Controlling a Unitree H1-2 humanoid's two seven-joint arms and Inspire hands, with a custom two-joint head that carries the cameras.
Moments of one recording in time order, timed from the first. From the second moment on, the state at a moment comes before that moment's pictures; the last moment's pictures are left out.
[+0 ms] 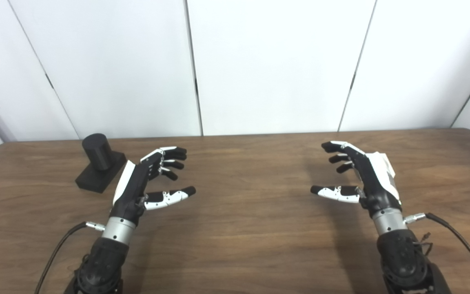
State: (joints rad) left arm -0.25 0.19 -0.03 0.10 0.14 -0.21 -0.12; right arm -0.16 -0.21 0.01 -0.10 -0.49 0.07 -0.07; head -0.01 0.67
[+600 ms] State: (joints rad) left arm -0.25 0.11 -0.09 0.19 0.22 -0.25 -0.06; right arm -0.15 -0.26 -0.04 -0.07 -0.40 0.01 -0.07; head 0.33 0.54
